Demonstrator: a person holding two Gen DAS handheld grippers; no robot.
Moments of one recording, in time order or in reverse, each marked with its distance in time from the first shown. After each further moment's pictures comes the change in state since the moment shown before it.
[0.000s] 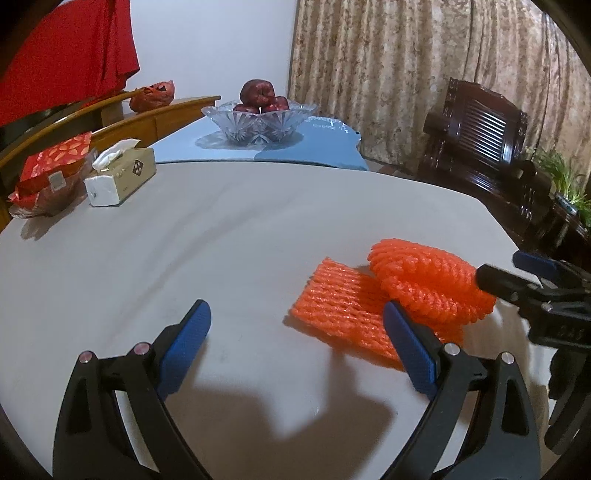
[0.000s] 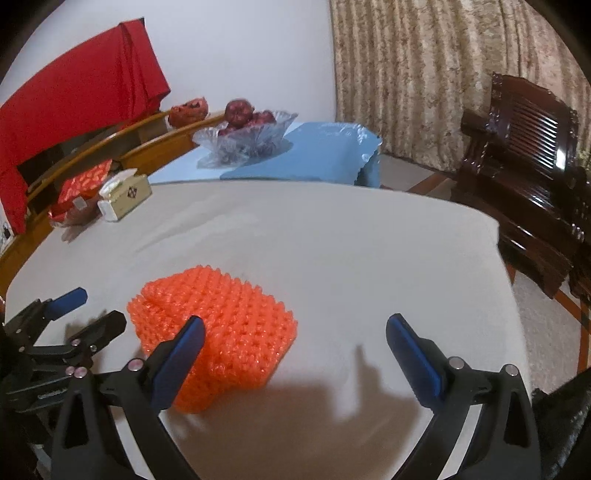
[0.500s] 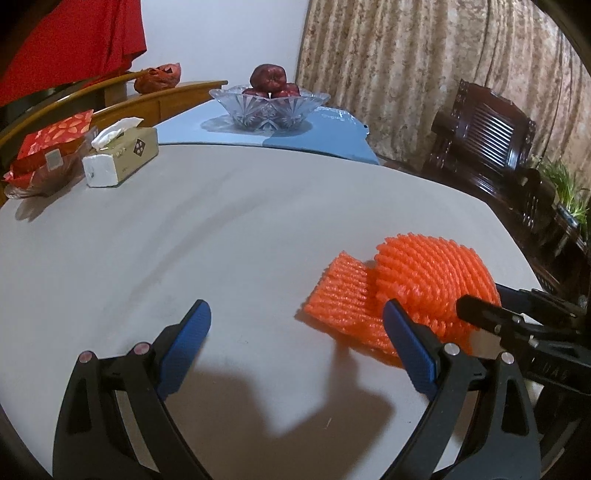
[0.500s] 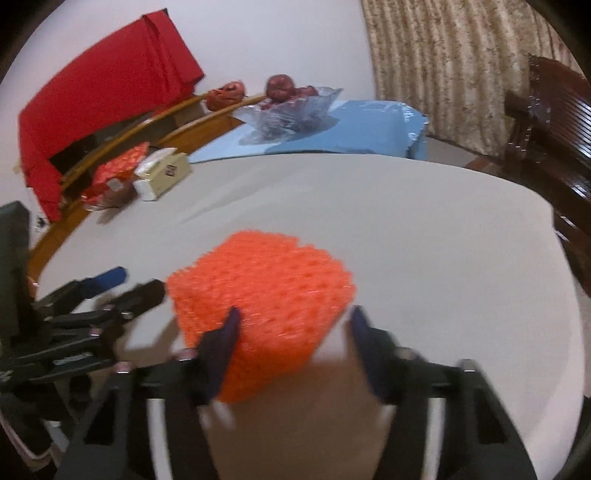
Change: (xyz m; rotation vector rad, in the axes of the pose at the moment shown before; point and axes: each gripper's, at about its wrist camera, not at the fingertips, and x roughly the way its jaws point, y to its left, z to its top) left arm 0.014 0.014 0.002 -0.050 0.044 -0.013; right arm 0.017 0.017 -0.014 -0.015 0.054 0.204
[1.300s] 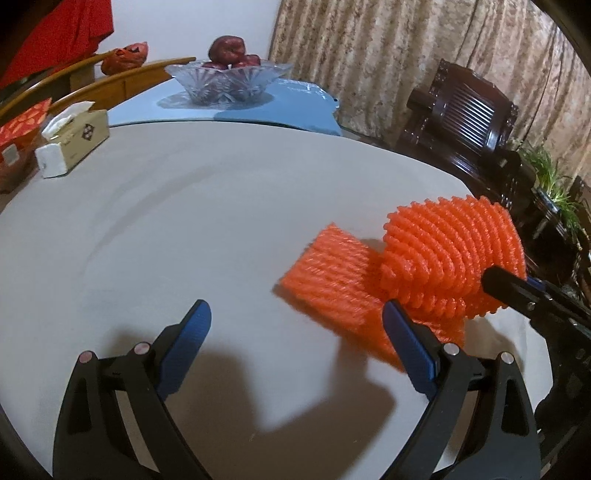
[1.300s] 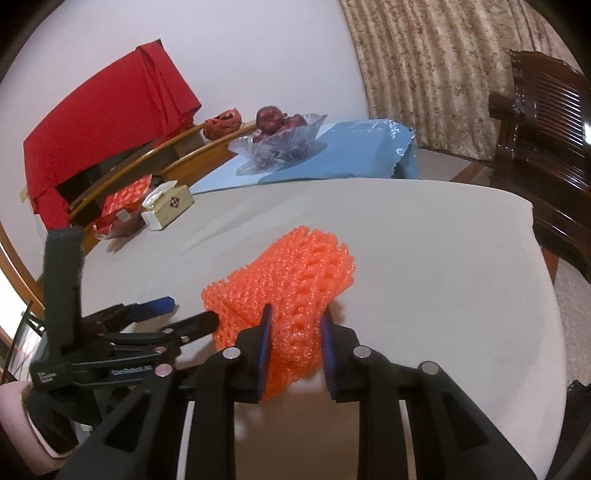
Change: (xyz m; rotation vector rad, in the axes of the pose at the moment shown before) left arm 0.030 -0.033 0.006 0.025 0.100 -0.111; right arm -0.035 -0.022 0.001 0.067 -0.096 0.008
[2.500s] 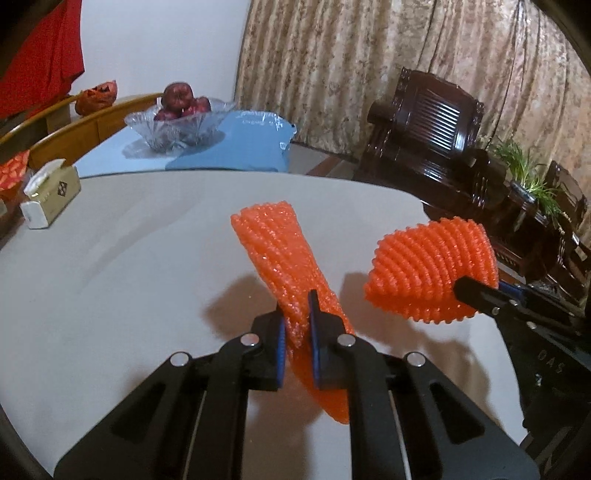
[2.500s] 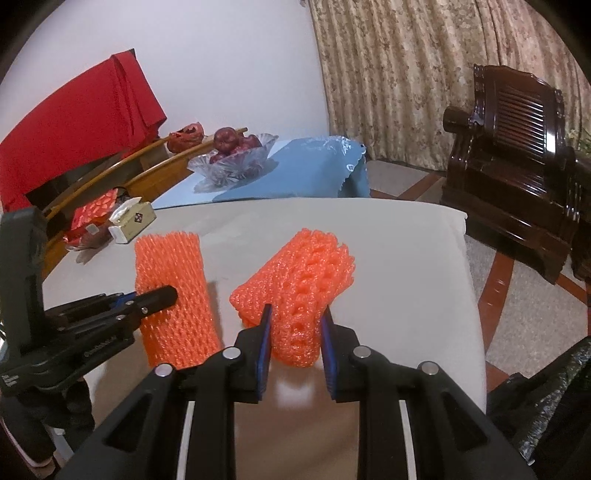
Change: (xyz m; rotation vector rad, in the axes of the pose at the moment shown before) left arm -0.040 -0.073 0.008 0.088 -0.097 -0.054; right arm -0.051 -0.026 0.001 0.008 -0.046 -0.165
